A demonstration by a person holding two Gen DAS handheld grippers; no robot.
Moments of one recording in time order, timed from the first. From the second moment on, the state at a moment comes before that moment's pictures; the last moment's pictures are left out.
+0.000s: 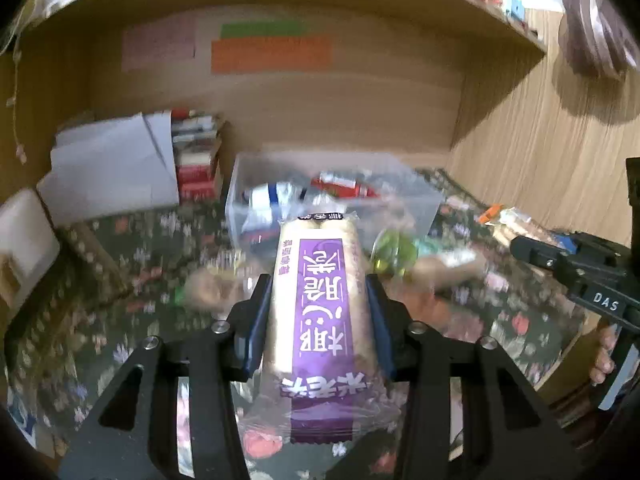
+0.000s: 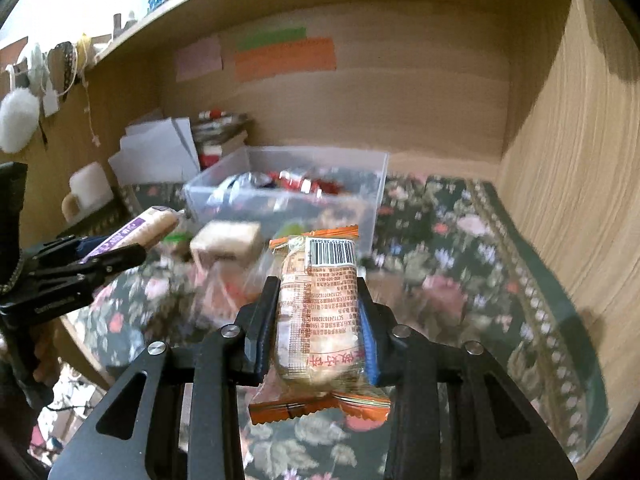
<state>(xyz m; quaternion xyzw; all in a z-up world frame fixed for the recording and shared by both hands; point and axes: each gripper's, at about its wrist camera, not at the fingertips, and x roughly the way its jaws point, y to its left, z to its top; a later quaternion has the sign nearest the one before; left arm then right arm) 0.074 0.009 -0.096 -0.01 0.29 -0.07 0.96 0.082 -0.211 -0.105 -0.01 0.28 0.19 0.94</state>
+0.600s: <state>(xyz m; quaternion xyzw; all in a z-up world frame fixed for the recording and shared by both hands) 0.175 -0.005 -0.050 0.00 0.26 -0.07 0.96 0.162 -0.194 -0.063 -0.01 0.23 0.19 0.95</state>
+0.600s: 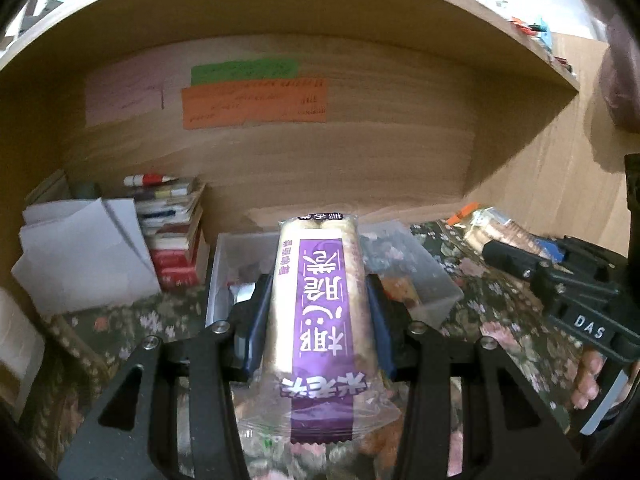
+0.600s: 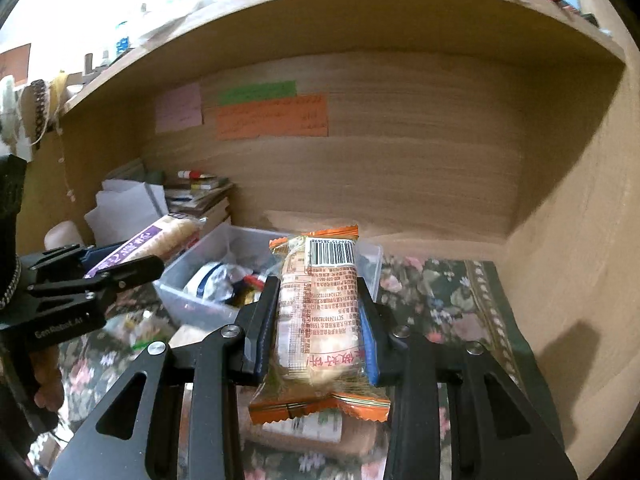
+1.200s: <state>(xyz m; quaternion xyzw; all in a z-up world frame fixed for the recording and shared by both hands) 0.276 -0.014 -0.085 0.00 0.34 -0.05 0.94 0.258 -0.168 -0.101 -0.02 0.33 0.19 0.93</state>
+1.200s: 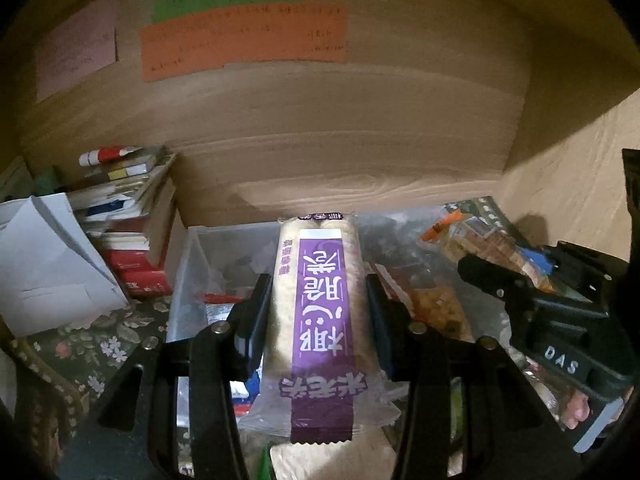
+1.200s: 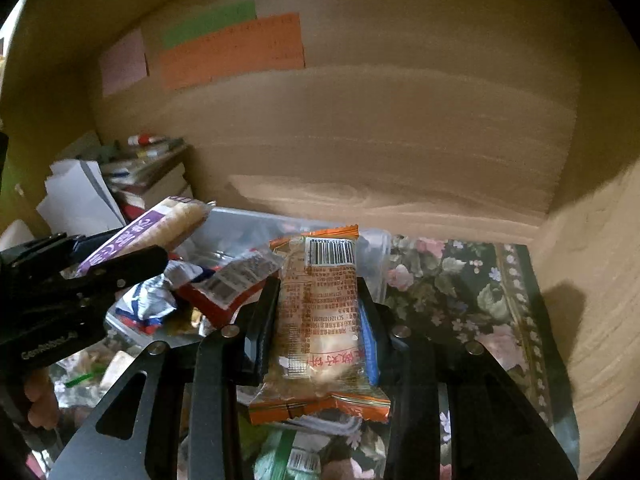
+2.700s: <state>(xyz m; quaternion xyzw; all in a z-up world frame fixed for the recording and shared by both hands) 0.168 0.069 -0.102 -0.02 0.36 0.02 0.93 0.161 -0.202 -0.130 -0.05 0.34 0.18 0.92</state>
